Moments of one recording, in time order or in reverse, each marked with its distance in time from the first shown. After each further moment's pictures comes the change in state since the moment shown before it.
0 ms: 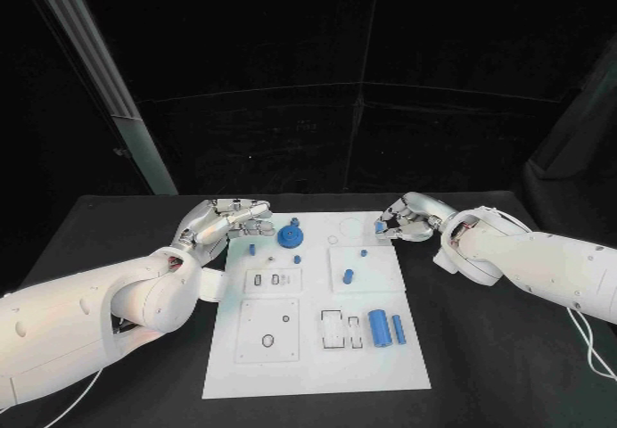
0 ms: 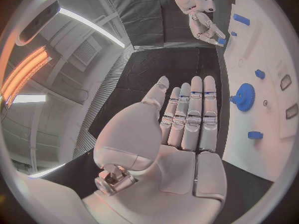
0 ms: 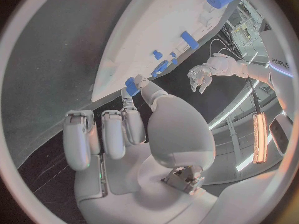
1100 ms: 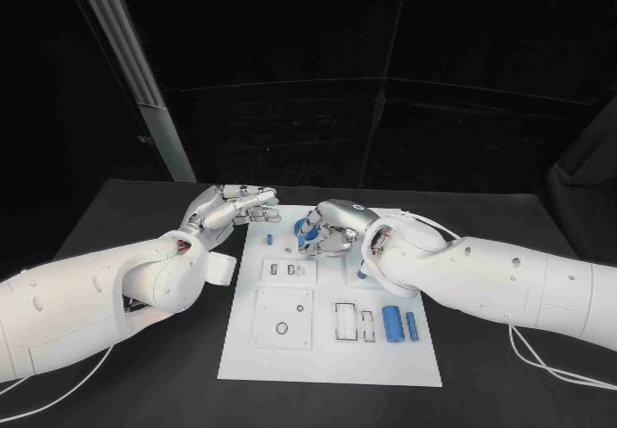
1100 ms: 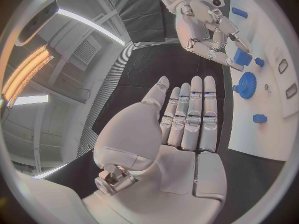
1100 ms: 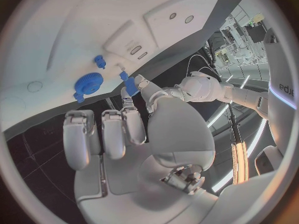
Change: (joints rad) left arm 0.008 -0.018 0.000 -0.009 0.003 -0.001 -0.001; left_hand 0.000 0.000 0.003 -0.003 0.000 0.000 0.000 0.000 -0.001 0.000 0.000 0.000 0.000 0.000 0.000 0.000 0.000 0.000 0.000 0.000 0.000 0.000; right arm 0.004 0.282 -0.015 0.149 -0.298 -0.037 -0.207; right_hand -0.011 0.012 -0.001 0.000 0.010 0.002 0.002 -0.013 0.000 0.004 -0.003 0.000 0.000 -0.002 -0.005 0.000 0.000 0.000 0.000 -0.007 0.000 0.000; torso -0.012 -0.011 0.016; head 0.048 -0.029
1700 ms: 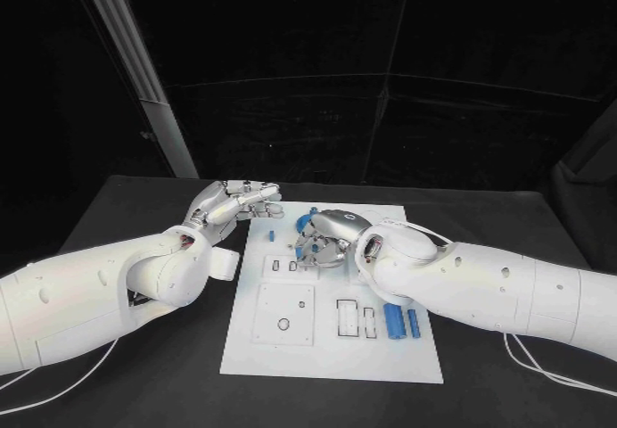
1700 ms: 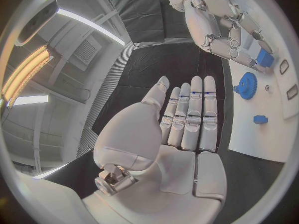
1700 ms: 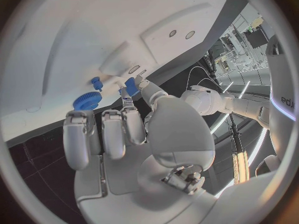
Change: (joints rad) left arm 0.001 0.003 0.000 -0.002 0.002 0.000 0.000; left_hand 0.000 0.000 0.000 0.000 0.000 0.000 0.000 0.000 0.000 0.000 0.000 0.000 0.000 0.000 0.000 0.000 0.000 0.000 0.000 0.000 0.000 0.000; right arm -0.027 0.031 -0.004 -0.006 -0.075 0.053 -0.051; right_hand -0.003 -0.001 -0.001 0.005 0.000 0.000 0.000 0.001 0.000 -0.004 -0.004 0.000 0.000 0.000 0.000 0.000 0.001 0.000 0.000 0.000 0.000 0.000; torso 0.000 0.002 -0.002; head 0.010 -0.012
